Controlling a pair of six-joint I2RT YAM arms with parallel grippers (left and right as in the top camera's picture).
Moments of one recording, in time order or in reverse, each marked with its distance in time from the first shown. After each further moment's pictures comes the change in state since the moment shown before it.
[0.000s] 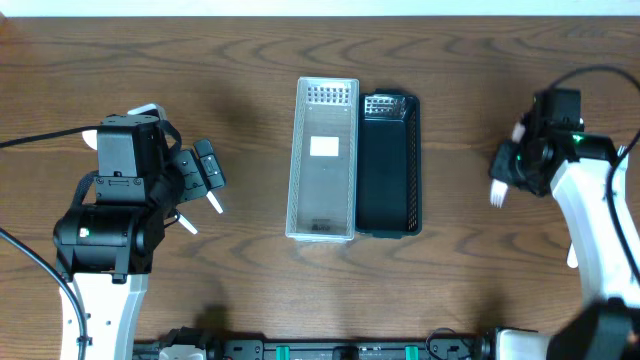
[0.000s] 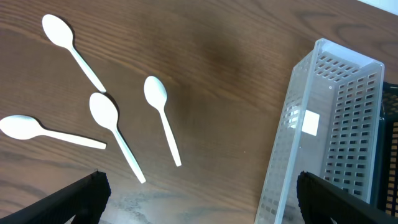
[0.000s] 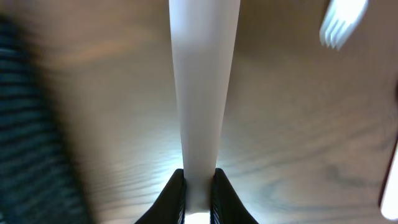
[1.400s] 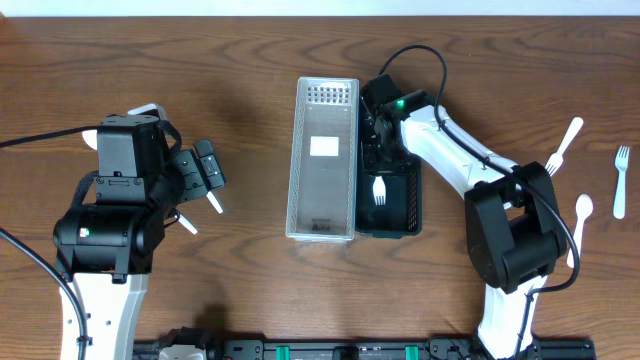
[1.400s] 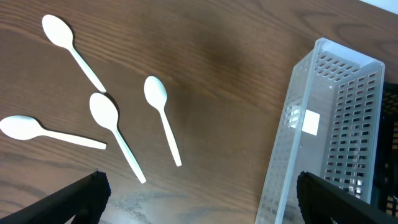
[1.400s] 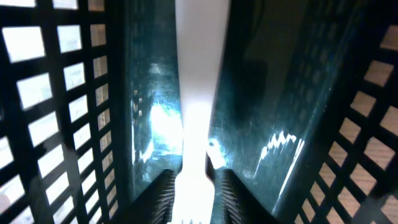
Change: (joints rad) left arm 0.000 0.000 0.000 0.000 0.000 0.003; right arm 0.525 0.575 0.345 -0.046 -0.062 0.140
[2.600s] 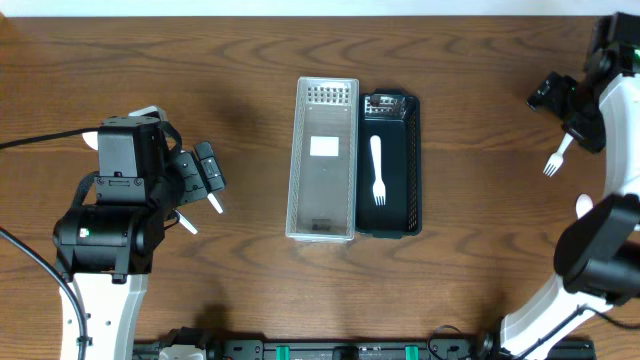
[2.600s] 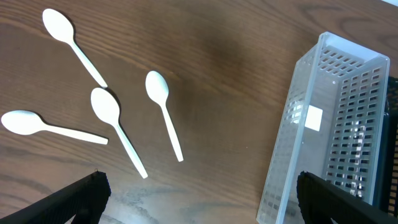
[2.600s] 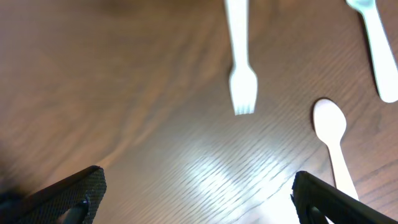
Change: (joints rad) left arm 0.000 0.000 0.000 -0.018 0.000 0.000; right arm -0.750 -0.078 0.277 -0.222 0.145 0.068
